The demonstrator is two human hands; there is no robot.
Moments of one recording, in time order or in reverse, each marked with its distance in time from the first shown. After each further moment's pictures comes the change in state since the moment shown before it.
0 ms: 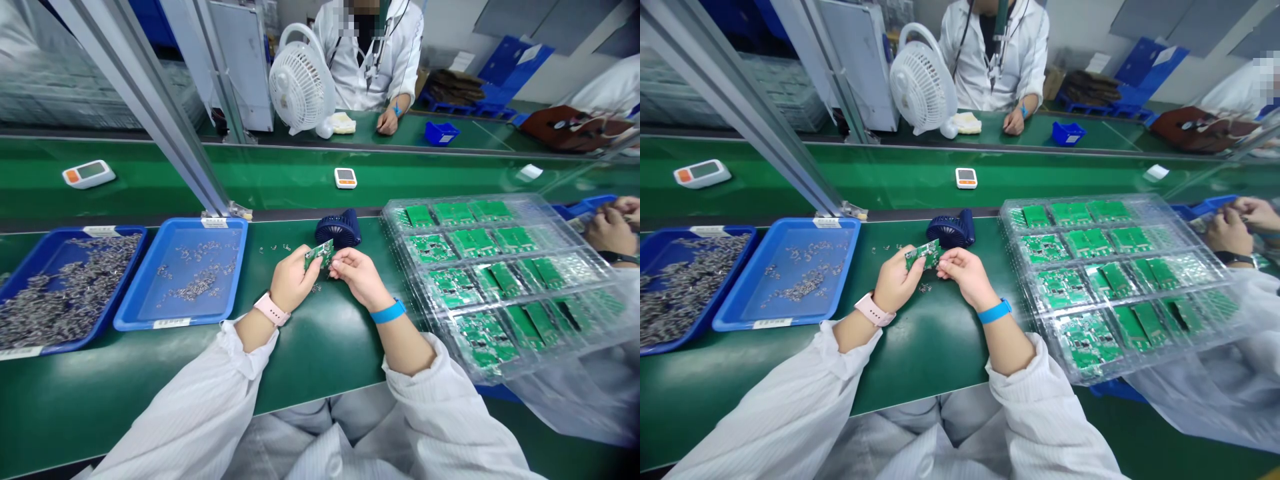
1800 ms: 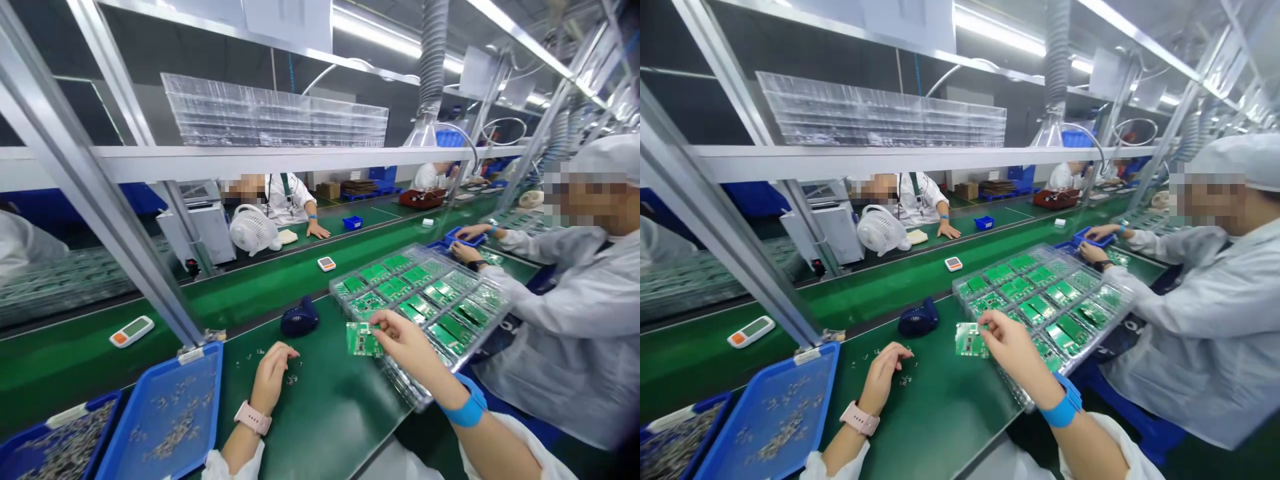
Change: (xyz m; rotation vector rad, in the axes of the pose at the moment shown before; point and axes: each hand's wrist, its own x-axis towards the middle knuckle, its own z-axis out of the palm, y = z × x) left_hand 0.005 0.001 -0.005 -0.388 -0.177 -0.072; right_hand -0.142 -0.126 -0.056 -0.800 0.457 -0.350
